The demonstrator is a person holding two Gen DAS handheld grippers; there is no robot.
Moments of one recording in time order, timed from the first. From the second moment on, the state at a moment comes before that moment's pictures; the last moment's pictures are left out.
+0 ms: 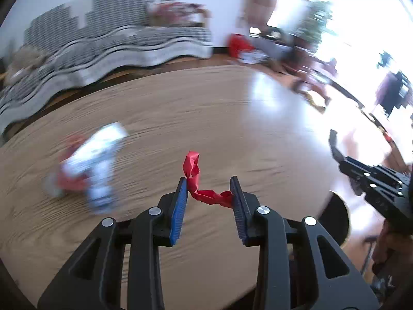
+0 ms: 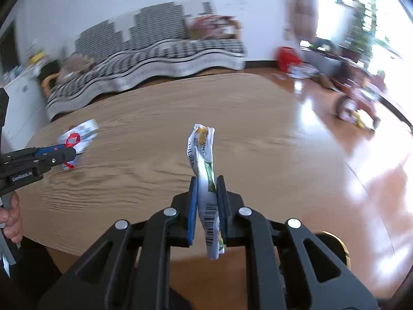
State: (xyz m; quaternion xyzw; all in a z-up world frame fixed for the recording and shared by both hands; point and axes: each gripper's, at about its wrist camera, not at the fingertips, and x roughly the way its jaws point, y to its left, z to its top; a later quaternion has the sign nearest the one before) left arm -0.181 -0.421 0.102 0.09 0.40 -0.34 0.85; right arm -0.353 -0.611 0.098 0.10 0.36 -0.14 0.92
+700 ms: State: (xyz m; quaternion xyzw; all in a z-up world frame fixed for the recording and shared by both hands) left arm -0.360 -0.700 0.020 0.17 0.43 -0.57 0.69; right arm -0.553 -0.778 0.028 0.22 0.38 -0.31 0.84
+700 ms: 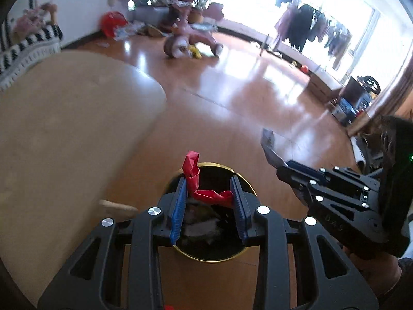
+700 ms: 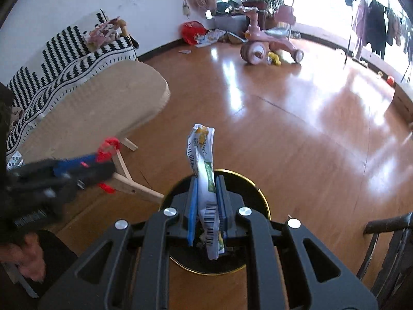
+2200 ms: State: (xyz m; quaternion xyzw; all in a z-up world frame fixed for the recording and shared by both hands) left arm -0.208 -0.449 0.074 0.07 0.40 -0.42 0.81; right arm -0.374 -0.656 0.079 0.17 0.37 -0.18 0.90
